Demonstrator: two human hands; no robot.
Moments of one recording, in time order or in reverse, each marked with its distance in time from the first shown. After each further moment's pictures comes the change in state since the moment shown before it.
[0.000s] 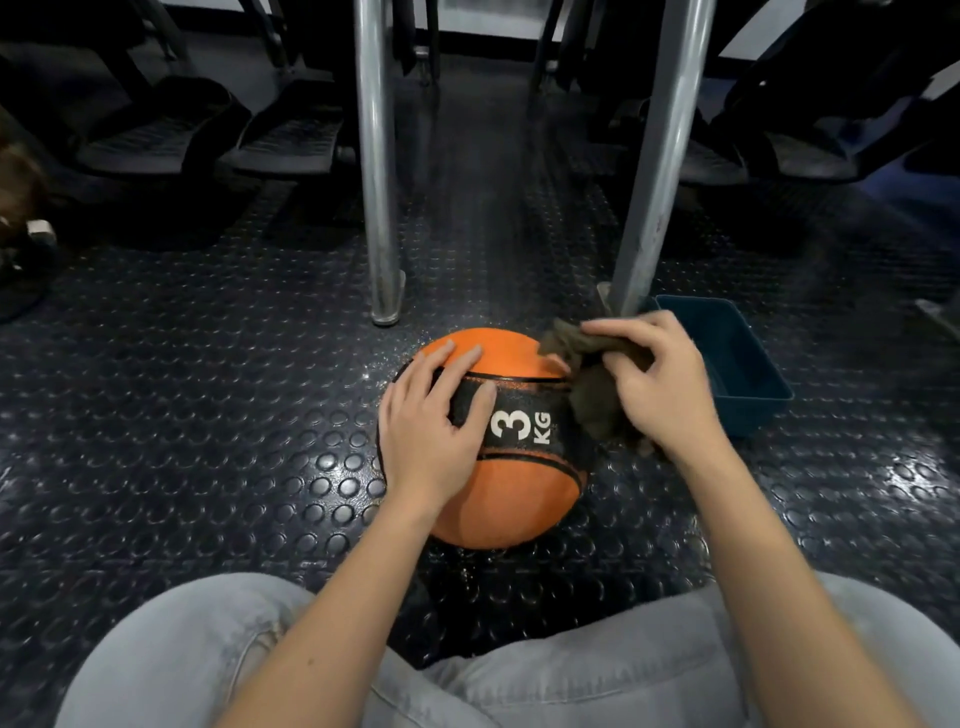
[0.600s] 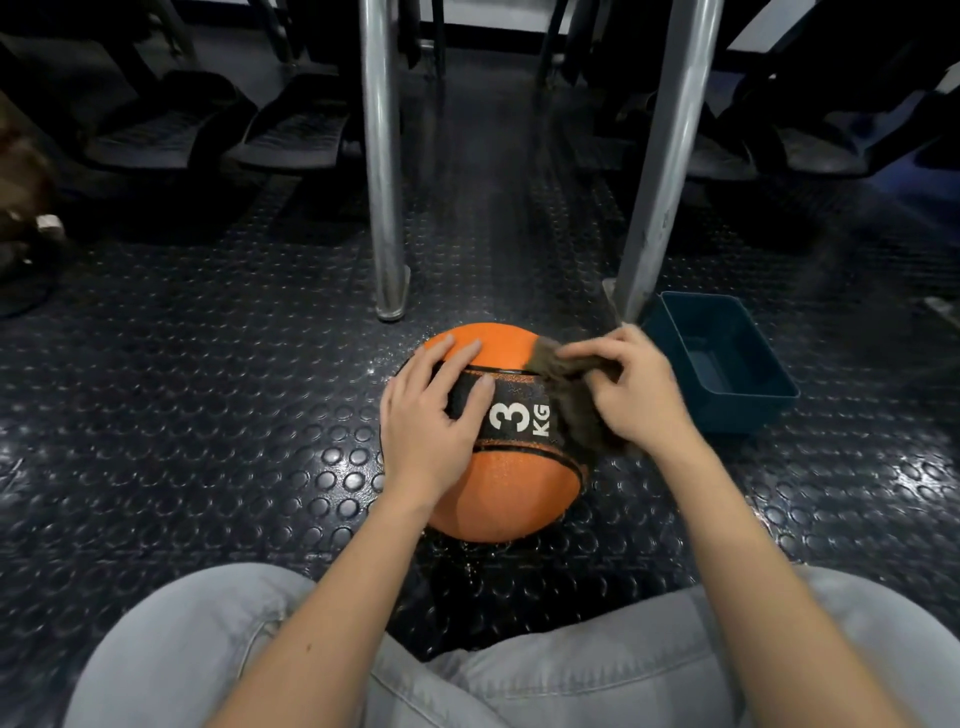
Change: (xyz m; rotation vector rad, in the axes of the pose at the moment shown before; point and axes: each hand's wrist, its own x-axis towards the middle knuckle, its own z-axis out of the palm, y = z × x) left_hand 0.002 -0.005 -0.005 -0.075 -0.015 -0.012; right_hand -0.001 0.010 0.018 -0.051 -0.177 -0.001
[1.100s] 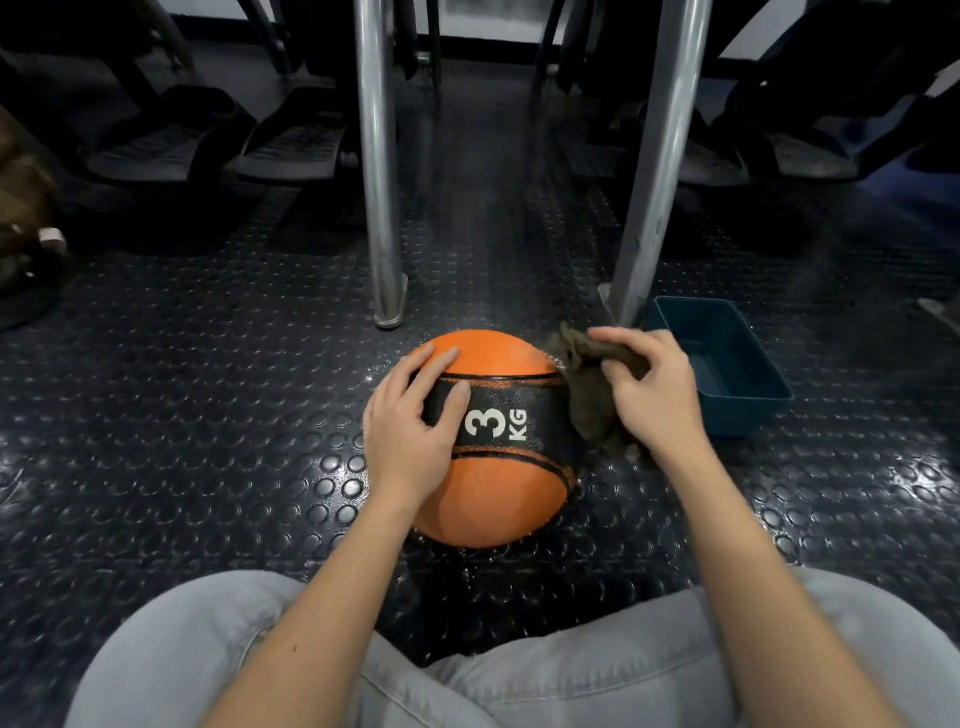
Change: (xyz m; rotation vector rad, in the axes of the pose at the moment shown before) left_hand -0.001 -0.006 -0.007 -0.079 0.041 -0.064; right_hand -0.002 0.005 -0.008 0.112 0.230 0.082
